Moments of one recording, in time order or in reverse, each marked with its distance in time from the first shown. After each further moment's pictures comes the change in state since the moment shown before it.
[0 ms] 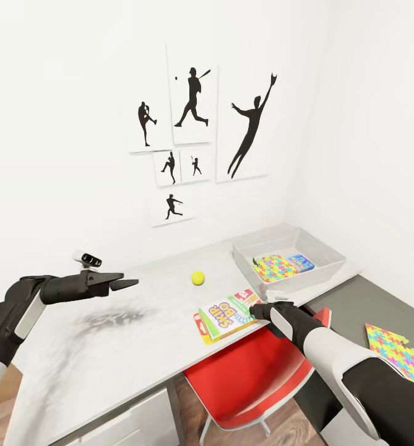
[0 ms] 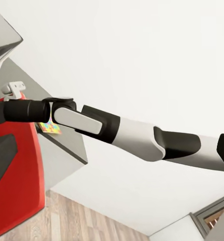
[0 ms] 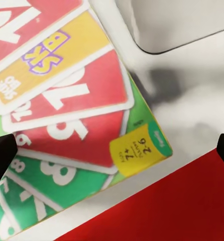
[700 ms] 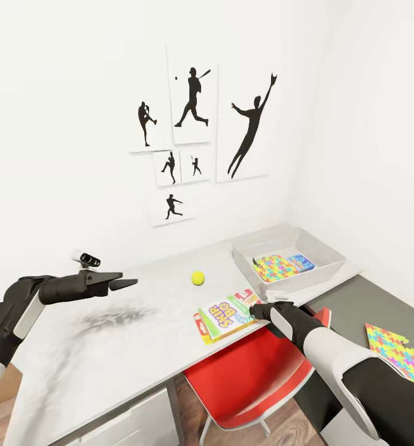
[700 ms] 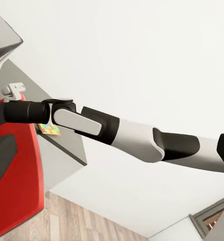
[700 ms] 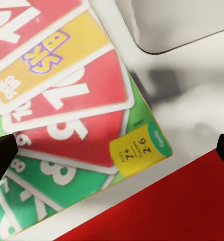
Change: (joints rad) left arm 0.001 0.003 0.003 0.004 0.008 0.000 0.000; right arm 0.000 0.000 -0.001 0.000 0.002 0.000 -0.001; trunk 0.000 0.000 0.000
